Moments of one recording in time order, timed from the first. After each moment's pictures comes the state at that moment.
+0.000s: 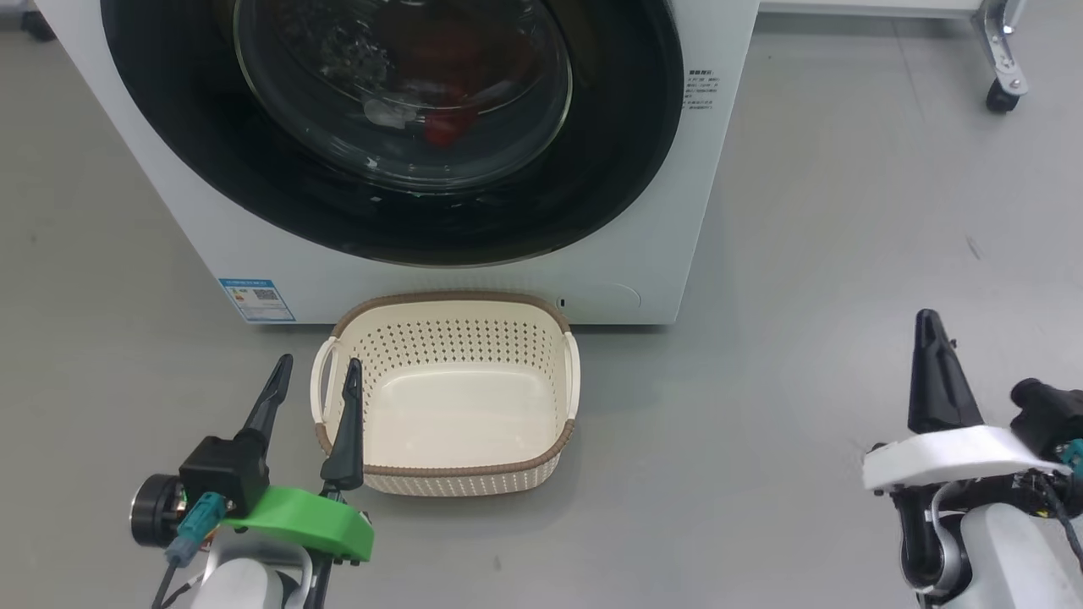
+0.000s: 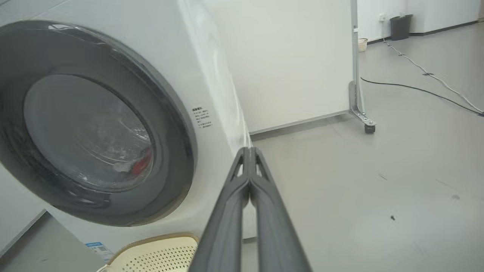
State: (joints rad) left arm -0.14 0.09 -0.27 0.23 -0.37 0.04 -0.25; right arm -0.10 -0.08 0.05 0.21 0.46 0.03 -0.25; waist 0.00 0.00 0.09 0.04
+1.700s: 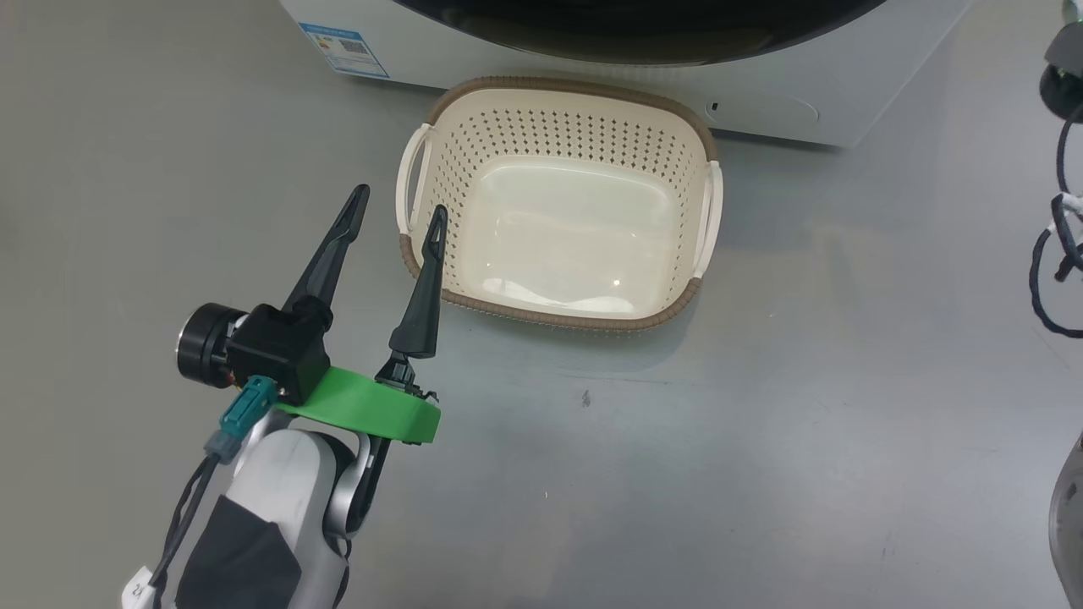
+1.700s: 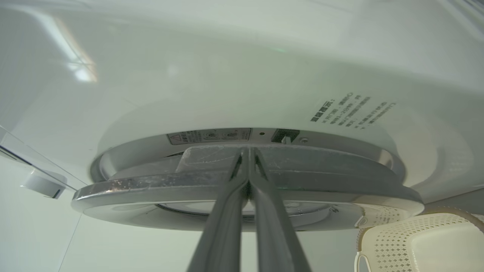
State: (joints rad) left arm -0.39 0.04 -0.36 0.14 -0.32 -0.01 -0.25; right arm -0.95 -0.18 -0.12 0.44 1.44 0.03 0.41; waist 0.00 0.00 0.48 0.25
